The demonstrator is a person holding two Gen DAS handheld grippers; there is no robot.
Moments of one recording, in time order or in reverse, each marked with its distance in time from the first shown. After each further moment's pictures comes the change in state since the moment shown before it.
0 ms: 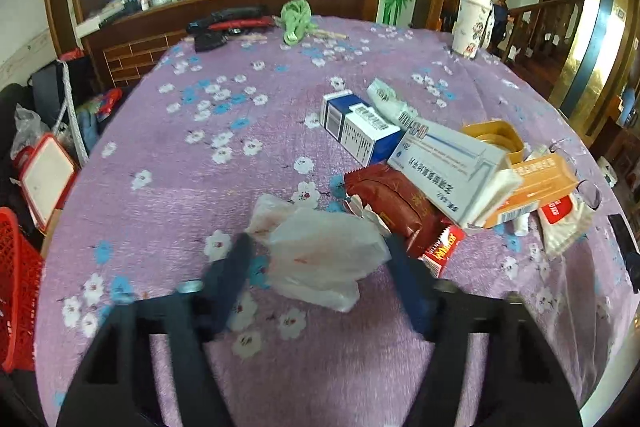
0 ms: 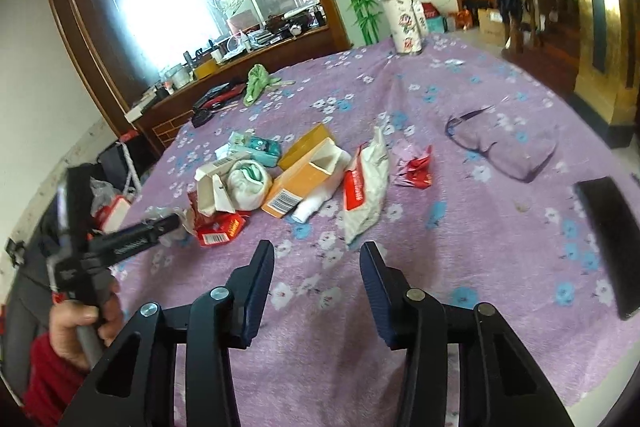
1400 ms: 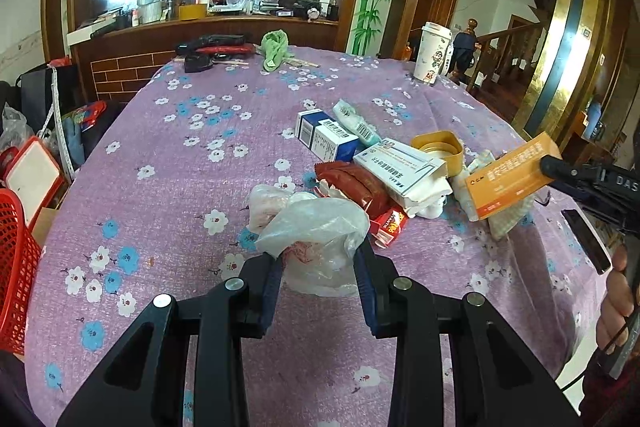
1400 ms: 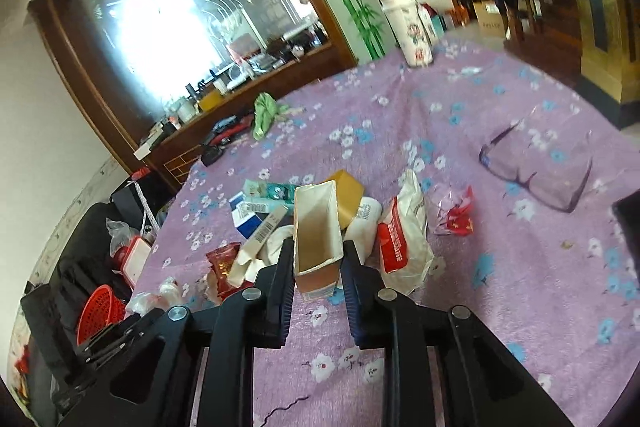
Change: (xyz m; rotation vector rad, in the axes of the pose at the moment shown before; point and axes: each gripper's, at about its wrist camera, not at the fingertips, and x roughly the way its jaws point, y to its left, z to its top) left arm -0.065 0.006 -0.039 0.009 -0.136 -0.121; right arm 0.024 0.014 0.040 0.079 -0.077 0.050
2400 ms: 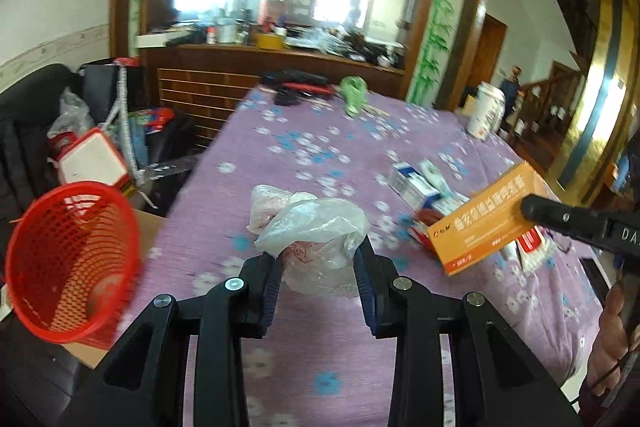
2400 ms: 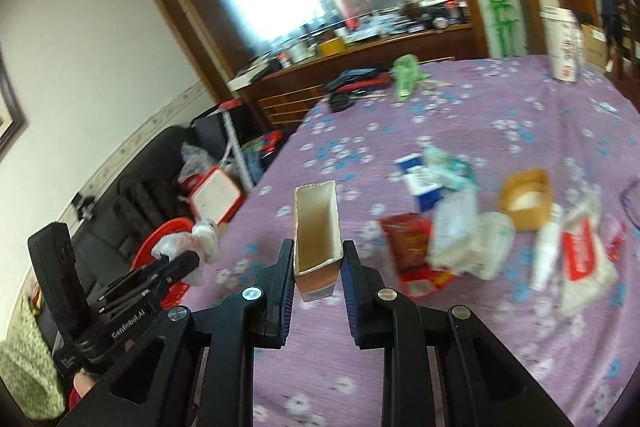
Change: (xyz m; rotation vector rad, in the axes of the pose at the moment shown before) left arm -0.092 0.095 0.004 -0.143 -0.134 0.155; right arm 0.040 0.161 -0.024 -0.261 0.168 0.280
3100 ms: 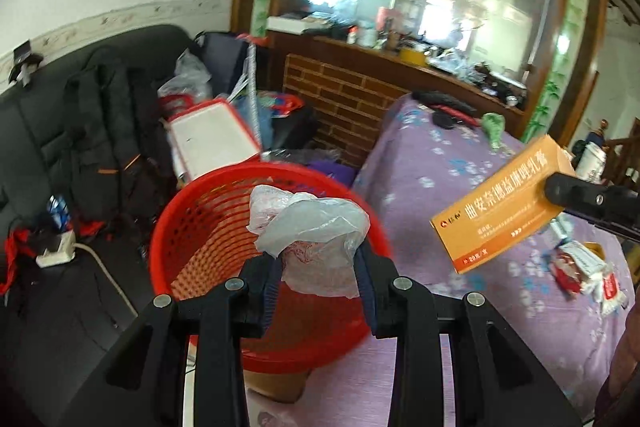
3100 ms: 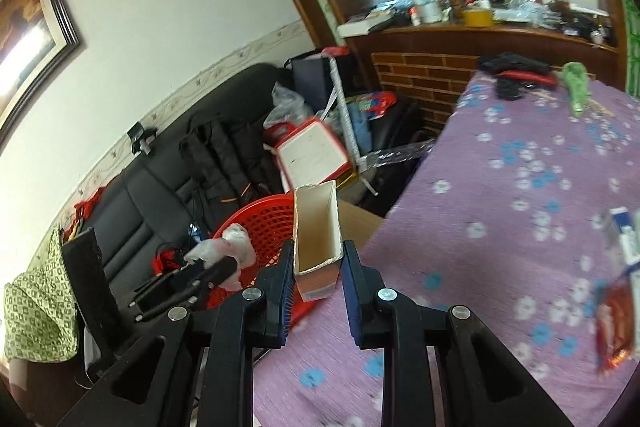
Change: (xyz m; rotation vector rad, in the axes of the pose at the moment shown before) left arm -0.033 0.189 -0.010 -0.218 -0.001 0.287; right arm 0.146 0.188 0.017 -0.212 0.170 0.232
